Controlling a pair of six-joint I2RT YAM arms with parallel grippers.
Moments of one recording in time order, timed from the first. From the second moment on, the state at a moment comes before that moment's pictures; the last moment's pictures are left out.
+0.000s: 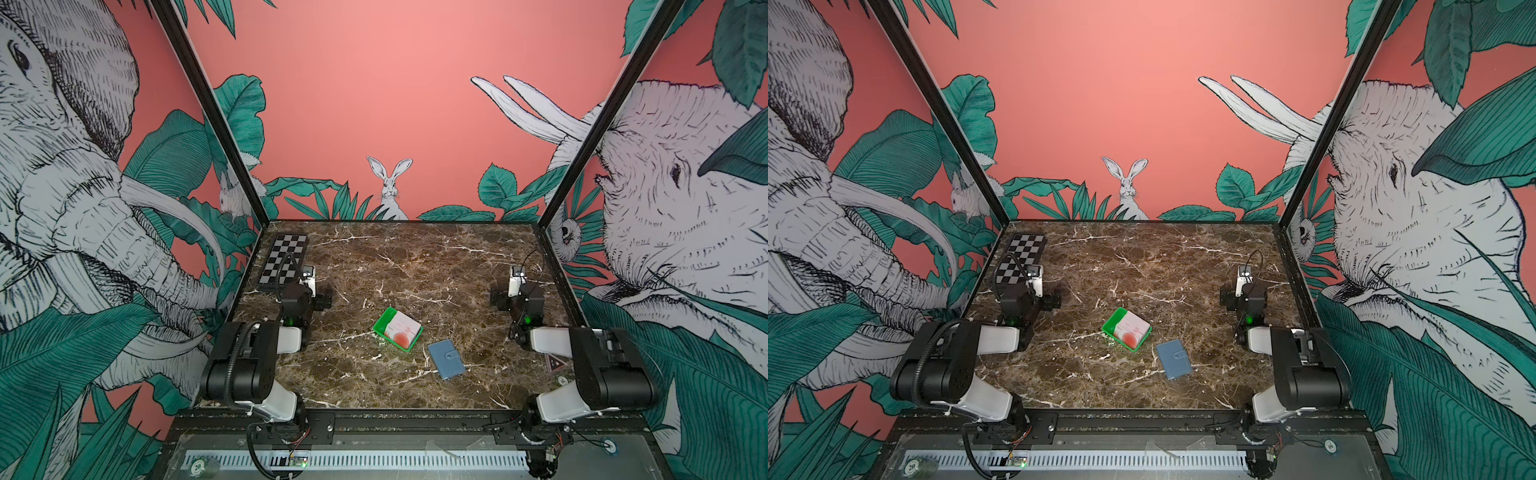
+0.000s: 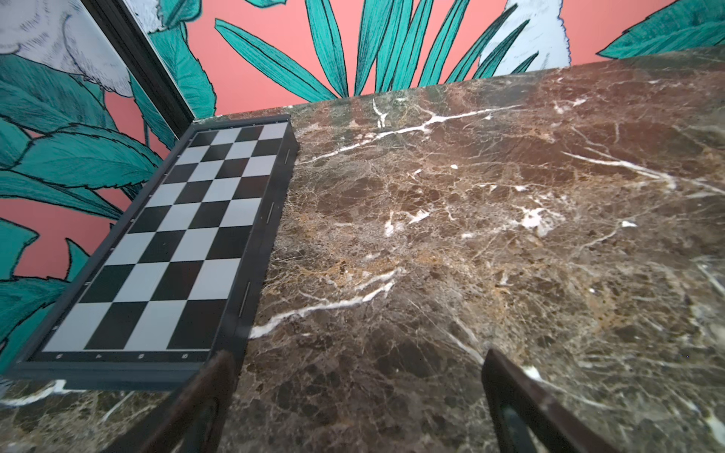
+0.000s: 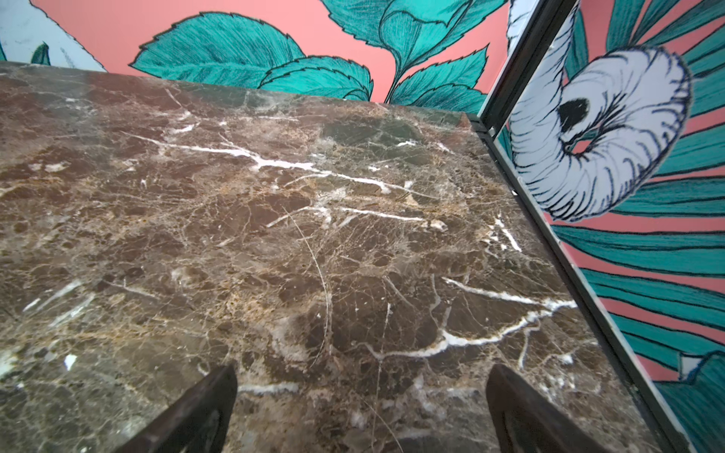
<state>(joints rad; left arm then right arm) -0.04 1.50 0.39 0.76 -0.02 0.14 0.03 1.47 0.41 0.65 0.14 -0.08</state>
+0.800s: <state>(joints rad) -0.34 0.96 0.52 -0.09 0.05 -0.27 0.35 0.86 0.55 -0.25 0.13 0.26</state>
